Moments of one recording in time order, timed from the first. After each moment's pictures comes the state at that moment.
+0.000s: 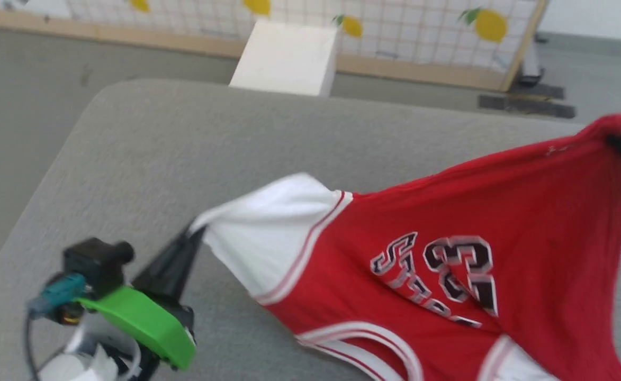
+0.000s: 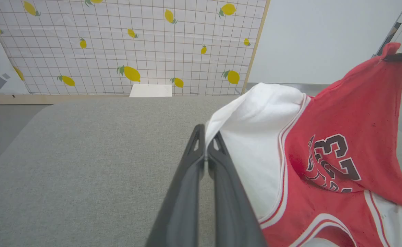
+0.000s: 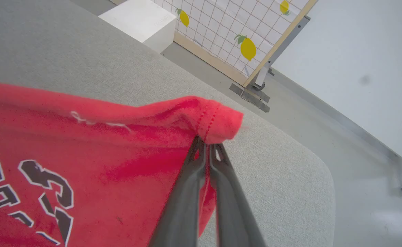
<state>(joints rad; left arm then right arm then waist) -0.05 0.58 -0.39 -0.37 -0.67 0.12 0.14 -0.56 -0.74 0.28 0.15 0.55 0.13 0.69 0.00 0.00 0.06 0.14</state>
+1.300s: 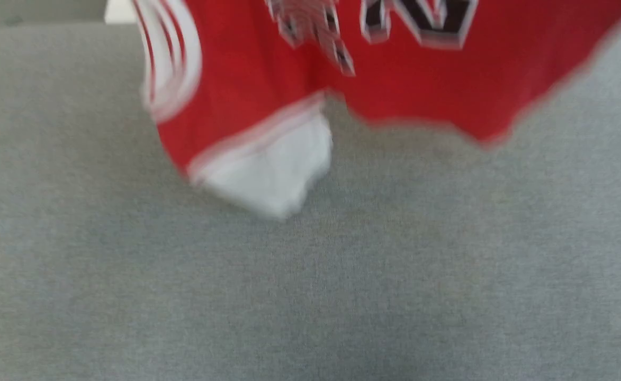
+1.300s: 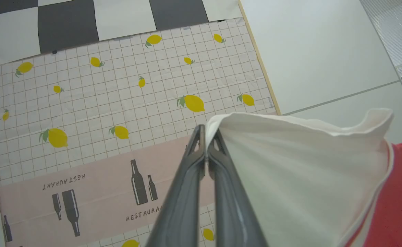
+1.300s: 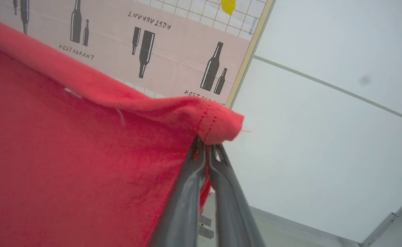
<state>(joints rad) -1.25 0.65 -0.26 0.03 -0.52 -0.04 0.01 -1.14 -0.57 0.14 0.20 0.37 0.13 0.35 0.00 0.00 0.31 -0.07</state>
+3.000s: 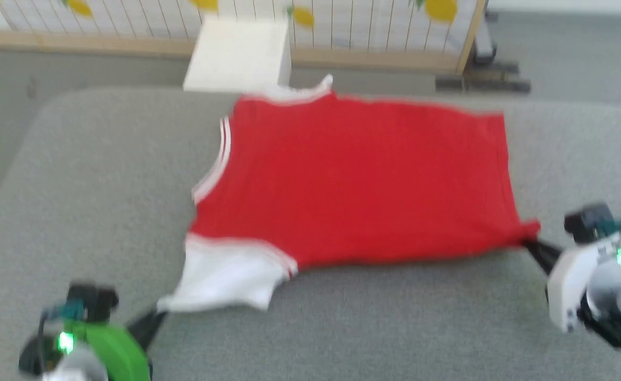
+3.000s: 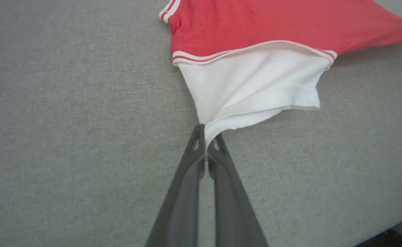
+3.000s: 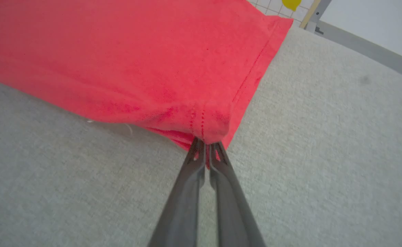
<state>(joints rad) -0.09 0.68 -0.50 0.11 -0.80 -0.05 0.11 -0.50 -0.62 0.70 0.61 0.70 0.13 0.03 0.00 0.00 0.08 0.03</state>
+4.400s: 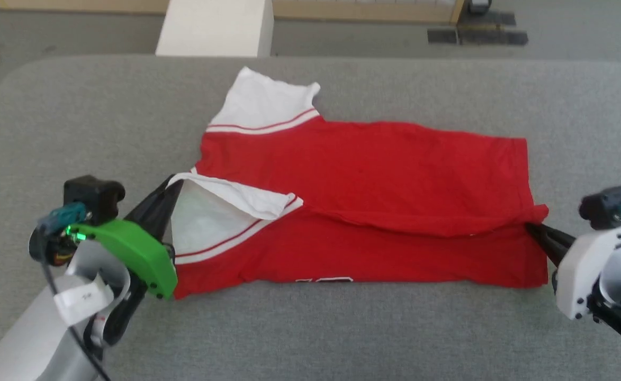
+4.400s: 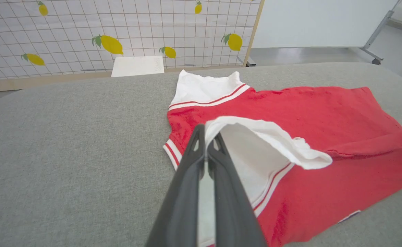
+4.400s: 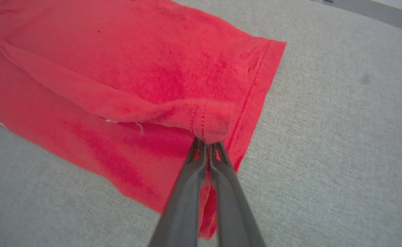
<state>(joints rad) -0.35 0.59 -0.48 0.04 -0.73 0.03 0.06 -0.32 -0.62 0.39 0.25 0.65 0.13 0.29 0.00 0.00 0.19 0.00</state>
